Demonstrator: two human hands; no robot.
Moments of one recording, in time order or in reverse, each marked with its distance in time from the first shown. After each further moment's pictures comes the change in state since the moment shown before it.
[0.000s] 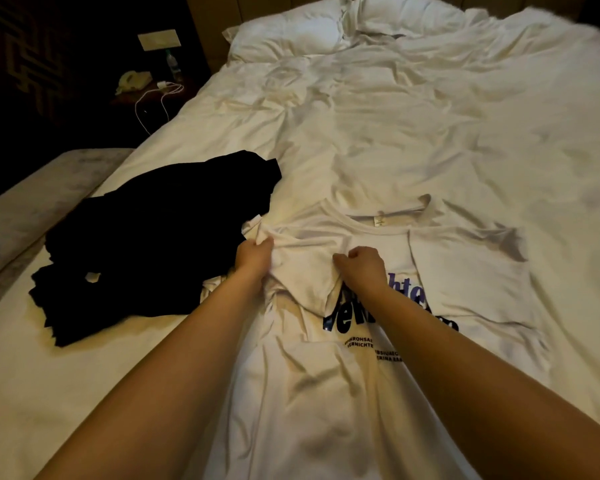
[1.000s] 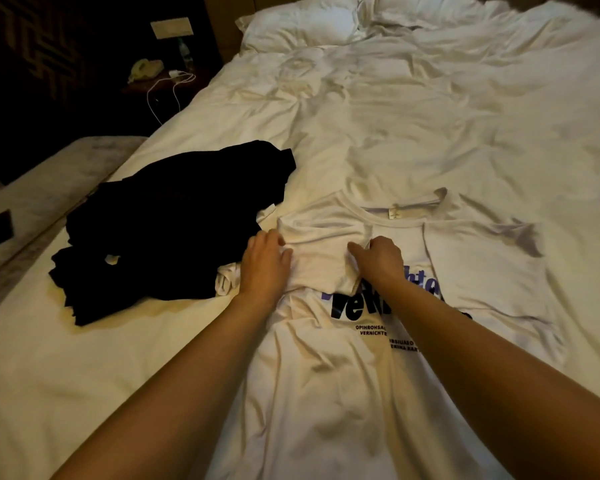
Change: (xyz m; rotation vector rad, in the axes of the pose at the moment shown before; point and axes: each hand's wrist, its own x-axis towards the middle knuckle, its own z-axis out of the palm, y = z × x) left_hand -0.050 -0.021 -0.025 0.651 0.140 0.611; right_hand 0.004 0.004 0.002 -0.156 0.057 0.004
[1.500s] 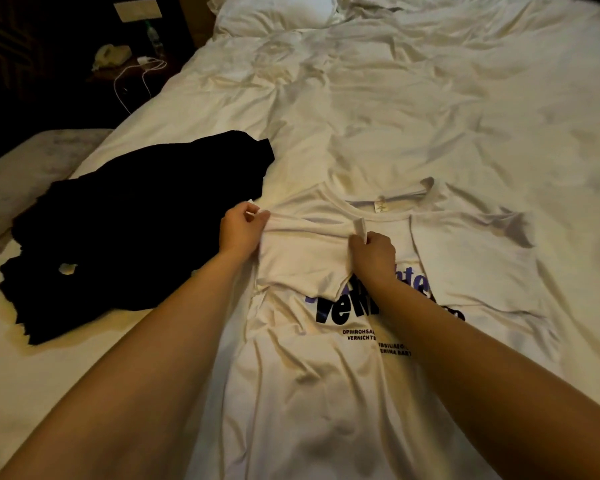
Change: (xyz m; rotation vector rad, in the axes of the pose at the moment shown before) left_hand 0.083 -0.014 0.028 -0.516 -0.012 -0.200; right_hand 0.014 0.014 0.002 0.216 0.088 0.058
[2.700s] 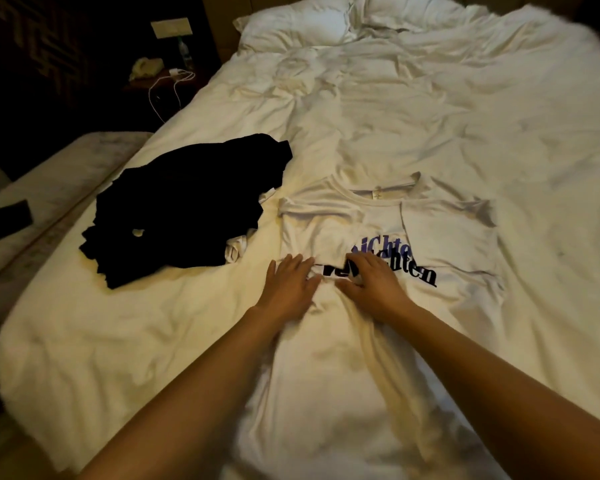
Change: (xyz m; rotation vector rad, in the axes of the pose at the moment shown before) left_hand -0.199 0.016 -0.029 0.645 -0.470 0.230; right_hand -0.122 0.042 -0.051 -0.593 -0.309 -0.472
